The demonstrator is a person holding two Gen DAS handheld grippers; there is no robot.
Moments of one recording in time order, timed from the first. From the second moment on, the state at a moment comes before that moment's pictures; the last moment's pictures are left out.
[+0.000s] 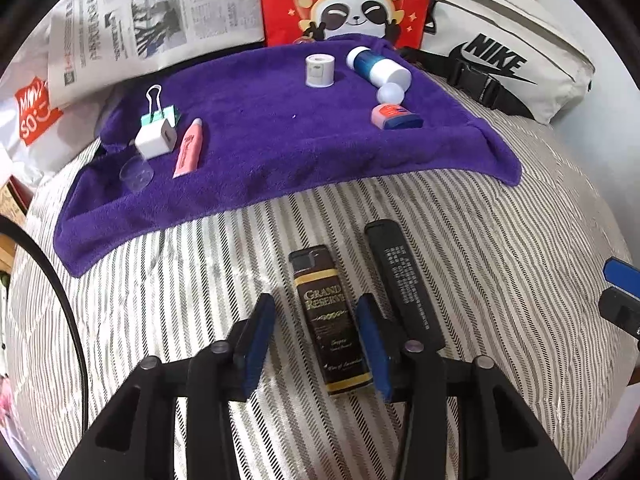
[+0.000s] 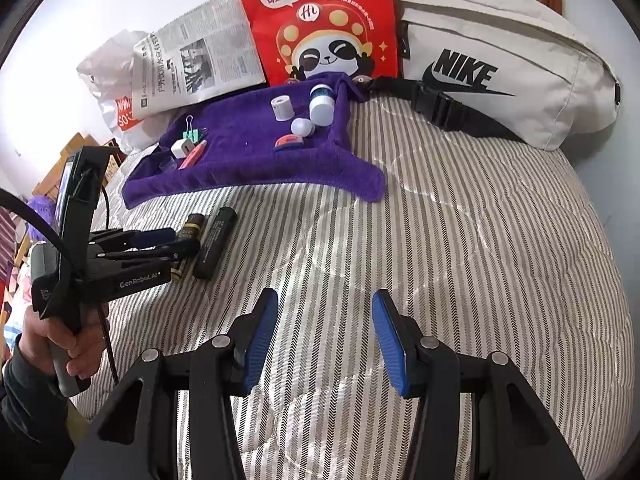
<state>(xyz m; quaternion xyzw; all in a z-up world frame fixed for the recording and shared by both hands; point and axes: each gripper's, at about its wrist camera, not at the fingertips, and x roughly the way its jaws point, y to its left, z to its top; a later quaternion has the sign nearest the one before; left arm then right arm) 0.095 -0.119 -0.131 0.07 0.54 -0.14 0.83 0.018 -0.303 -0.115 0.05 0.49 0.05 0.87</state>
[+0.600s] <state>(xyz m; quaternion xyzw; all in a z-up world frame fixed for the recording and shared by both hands) 0.093 0.027 -0.126 0.03 0.54 -0.03 0.84 0.047 -0.236 -0.130 0.01 0.51 0.09 0.86</state>
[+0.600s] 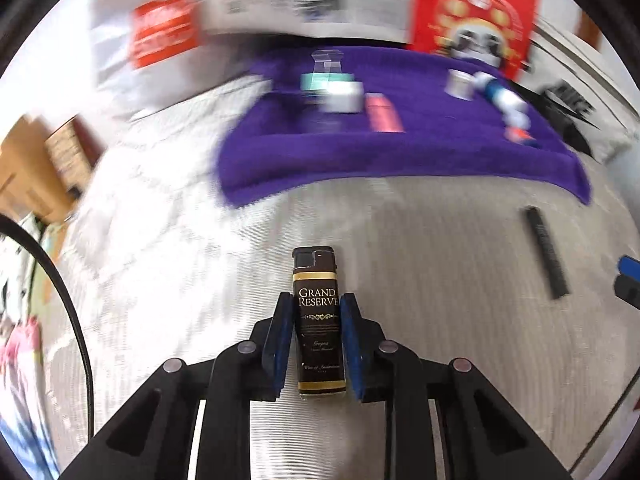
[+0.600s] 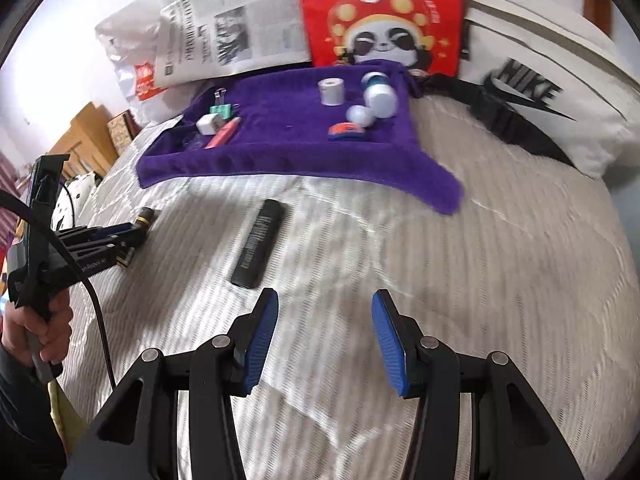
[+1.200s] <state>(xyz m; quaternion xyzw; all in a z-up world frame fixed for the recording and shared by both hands) 0.090 0.051 -0.128 0.00 0.52 -0.06 0.85 0.088 -0.162 -0.171 -0.07 0.51 0.08 0.85</state>
